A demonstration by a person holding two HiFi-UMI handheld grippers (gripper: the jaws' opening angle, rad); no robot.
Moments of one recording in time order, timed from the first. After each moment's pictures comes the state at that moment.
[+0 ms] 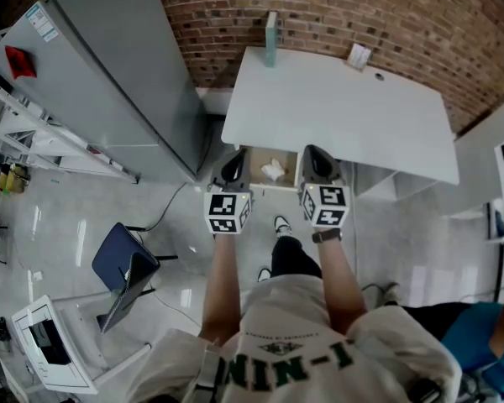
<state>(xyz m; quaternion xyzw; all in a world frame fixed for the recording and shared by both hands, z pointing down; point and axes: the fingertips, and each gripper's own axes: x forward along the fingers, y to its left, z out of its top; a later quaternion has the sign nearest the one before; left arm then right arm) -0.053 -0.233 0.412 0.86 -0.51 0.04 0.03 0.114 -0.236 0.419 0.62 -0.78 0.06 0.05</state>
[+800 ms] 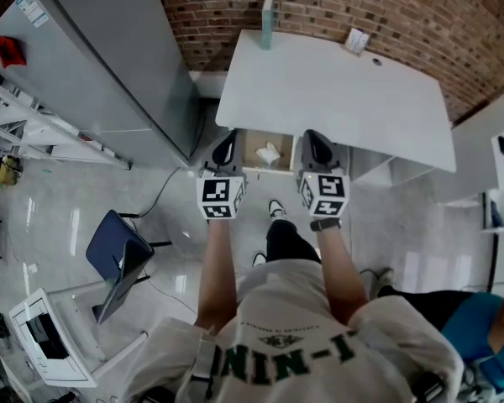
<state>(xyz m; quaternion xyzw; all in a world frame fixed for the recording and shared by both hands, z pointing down) -0.065 -0.237 0.410 0.85 -0.53 0.04 0.01 0.113 -0.227 0.412 0.62 -0.78 0.03 0.05</state>
